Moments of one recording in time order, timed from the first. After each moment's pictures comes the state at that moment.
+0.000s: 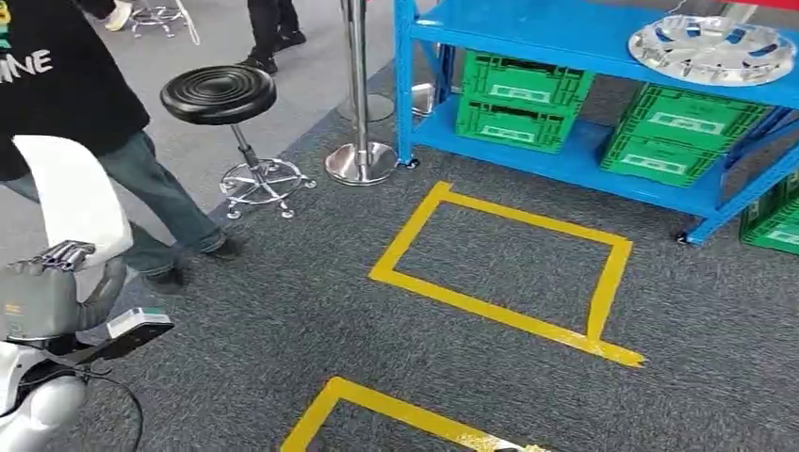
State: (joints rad) left arm -0.12 0.37 -0.21 -1.44 -0.99 0.70 -0.15; right arm 0.05 0.11 0.38 -0.21 -0.26 -0.10 -0.19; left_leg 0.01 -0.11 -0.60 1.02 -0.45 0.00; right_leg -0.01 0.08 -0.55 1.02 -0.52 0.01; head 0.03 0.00
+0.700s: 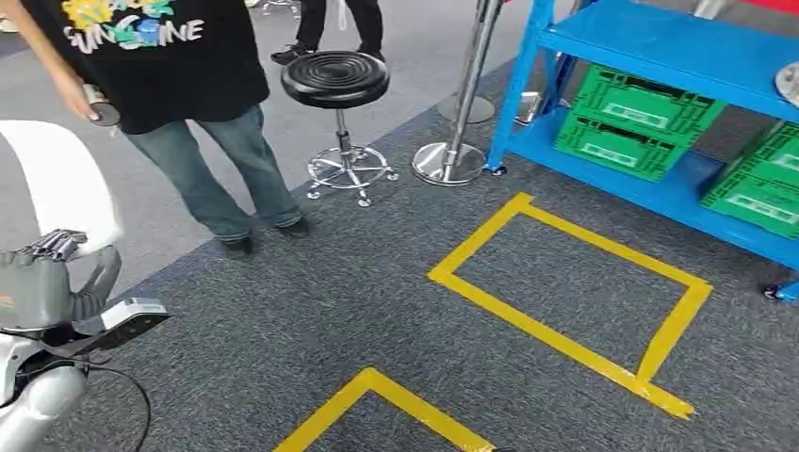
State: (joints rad) left arm -0.17 0.34 -0.21 -1.44 -0.99 0.70 -0.16; right arm 0.05 0.11 0.38 -0.24 -0.27 -0.13 -0.18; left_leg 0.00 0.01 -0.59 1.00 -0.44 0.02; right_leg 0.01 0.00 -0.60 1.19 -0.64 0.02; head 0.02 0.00
